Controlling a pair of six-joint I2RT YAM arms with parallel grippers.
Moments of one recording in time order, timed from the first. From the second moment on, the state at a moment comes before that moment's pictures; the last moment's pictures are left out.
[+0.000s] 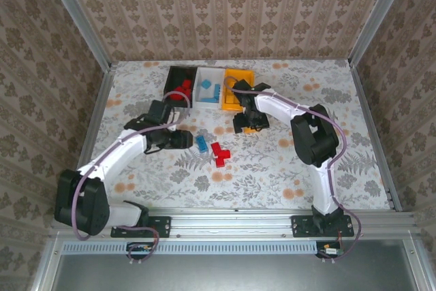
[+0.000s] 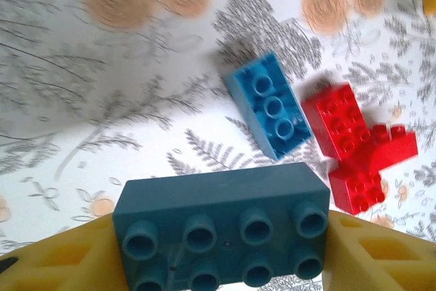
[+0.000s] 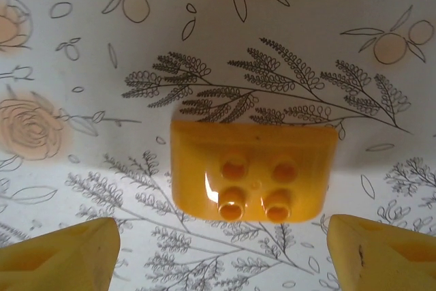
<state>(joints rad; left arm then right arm) -0.38 1.32 0.91 -0.70 0.23 -0.30 0.50 2.12 1.66 -1.00 0.06 0.37</state>
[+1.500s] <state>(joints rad) -0.41 2.41 2.40 -1.08 0.14 -0.16 0.44 2.19 1.67 -0.97 0.03 0.37</state>
